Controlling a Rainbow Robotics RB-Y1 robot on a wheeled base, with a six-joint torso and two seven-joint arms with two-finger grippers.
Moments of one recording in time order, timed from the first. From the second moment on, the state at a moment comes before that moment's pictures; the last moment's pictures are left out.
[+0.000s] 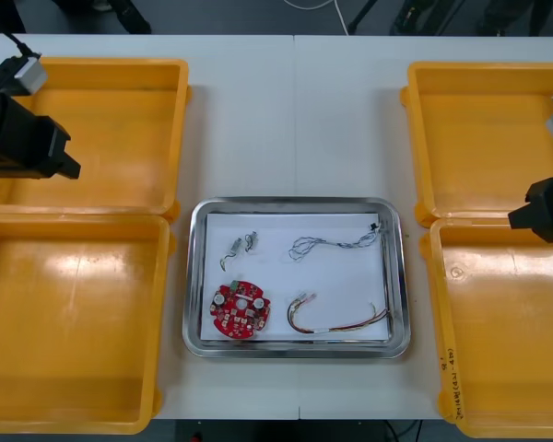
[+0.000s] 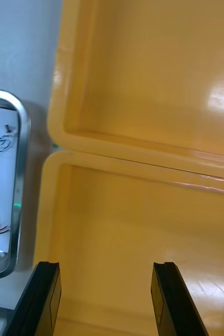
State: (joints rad) right arm -0.28 -0.90 -0.16 -2.29 -1.02 1.82 1.18; left arm -0.60 0.84 0.05 -1.92 0.99 1.91 -1.16
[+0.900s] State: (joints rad) right arm -0.68 -0.74 0.37 -2.32 -1.01 1.81 1.22; left arm -0.23 0.86 0.27 -2.12 0.98 1.91 -1.16
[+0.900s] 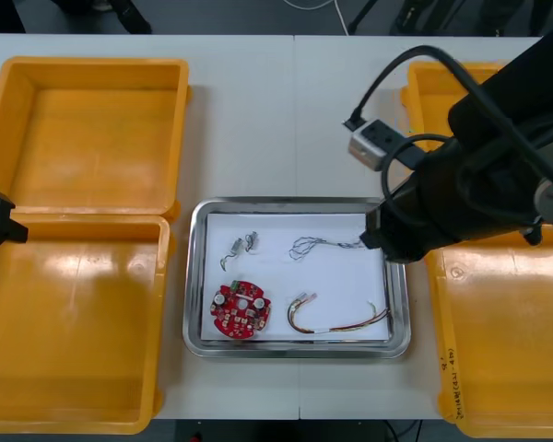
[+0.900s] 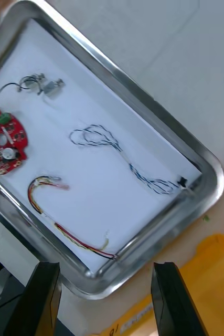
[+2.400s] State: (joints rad) right arm -0.82 -0.58 1.02 -2.09 -0.84 1.58 1.53; left arm -0.18 0.86 0.29 -2.17 0.97 1.91 -1.16
